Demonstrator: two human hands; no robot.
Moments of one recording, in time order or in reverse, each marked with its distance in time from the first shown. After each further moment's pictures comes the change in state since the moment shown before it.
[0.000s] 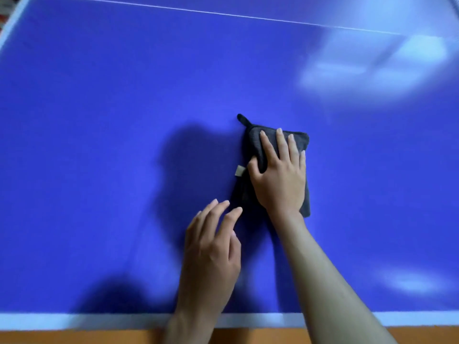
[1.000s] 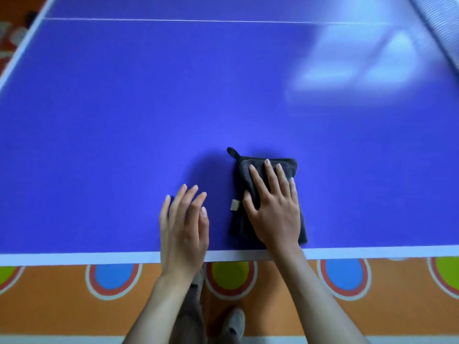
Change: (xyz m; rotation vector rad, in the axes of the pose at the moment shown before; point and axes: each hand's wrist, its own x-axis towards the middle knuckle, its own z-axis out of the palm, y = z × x) left_hand -0.068 0.006 0.021 0.095 0.125 0.060; right_hand -0.143 0.080 -0.060 0.009 -0.042 -0.088
